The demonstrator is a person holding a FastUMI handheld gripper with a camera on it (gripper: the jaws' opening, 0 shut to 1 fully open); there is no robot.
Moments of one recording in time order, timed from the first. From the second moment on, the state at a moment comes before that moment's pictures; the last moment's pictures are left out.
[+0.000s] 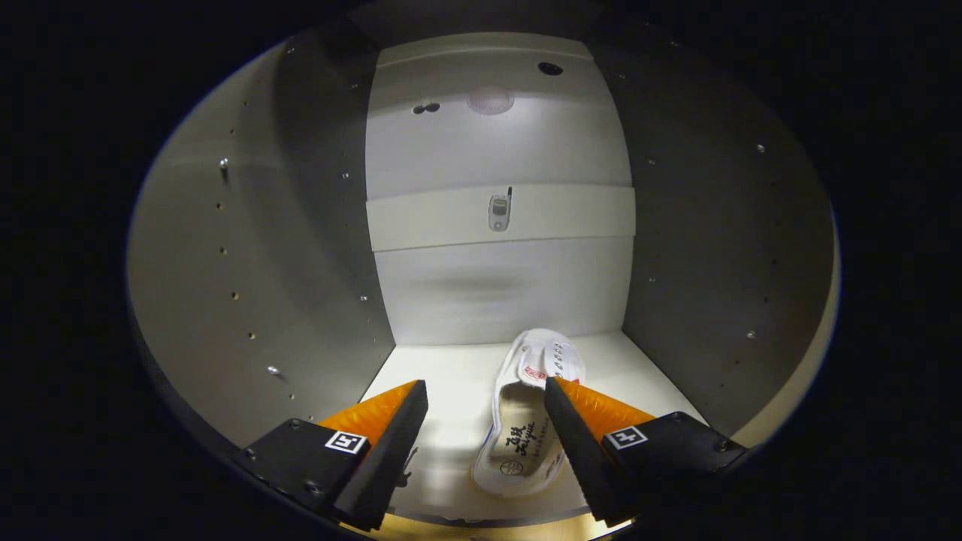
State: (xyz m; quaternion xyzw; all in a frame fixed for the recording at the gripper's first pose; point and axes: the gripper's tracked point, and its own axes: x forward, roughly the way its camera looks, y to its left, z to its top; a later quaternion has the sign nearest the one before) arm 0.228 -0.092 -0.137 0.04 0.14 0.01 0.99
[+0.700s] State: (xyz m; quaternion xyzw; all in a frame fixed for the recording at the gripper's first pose) arm -0.010 -0.096 -0.036 0.06 0.05 -0.04 1.00
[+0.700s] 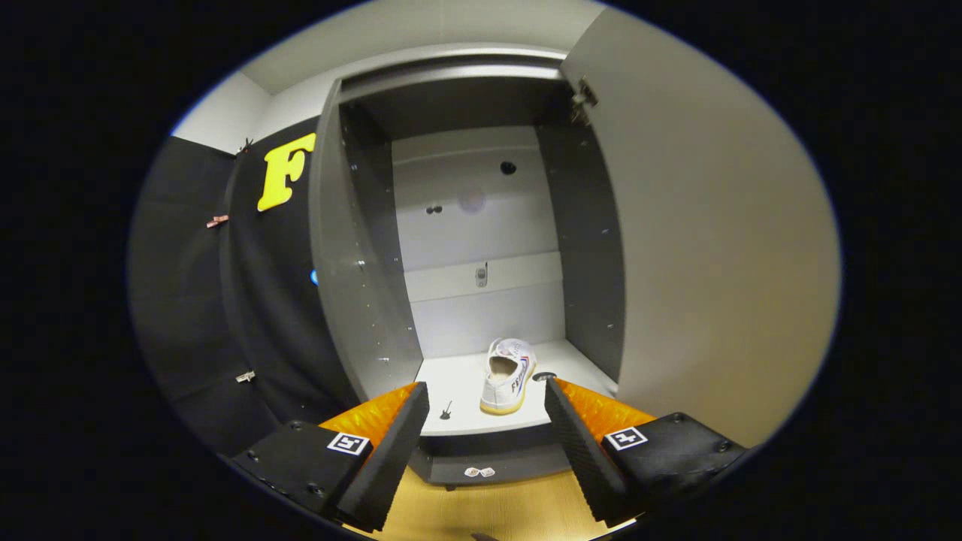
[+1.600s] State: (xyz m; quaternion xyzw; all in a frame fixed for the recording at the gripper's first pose) arm -0.247 -0.288 0.042 0.05 -0.03 -0.23 0.97
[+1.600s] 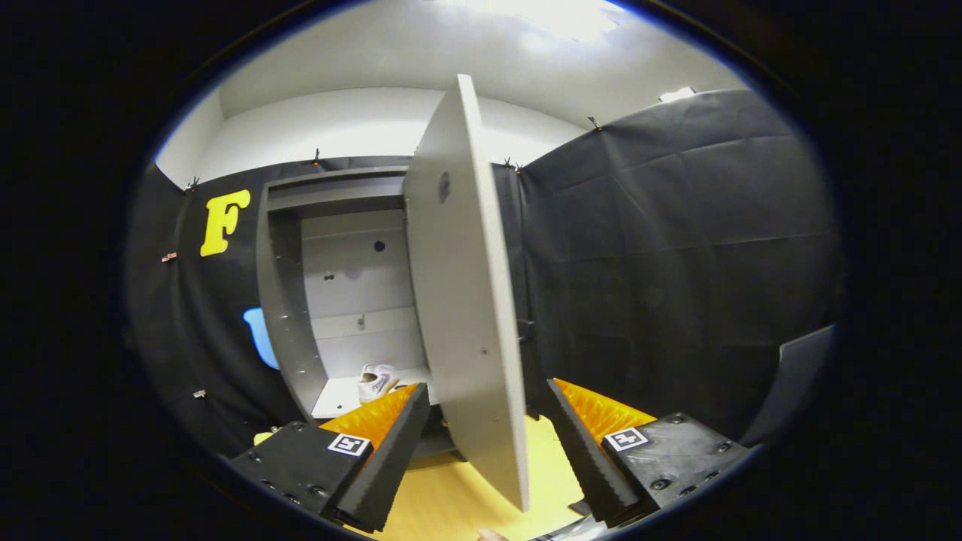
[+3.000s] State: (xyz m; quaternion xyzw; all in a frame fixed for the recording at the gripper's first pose) arm -0.161 -0.256 0.015 0.04 0.01 -0.02 1.00
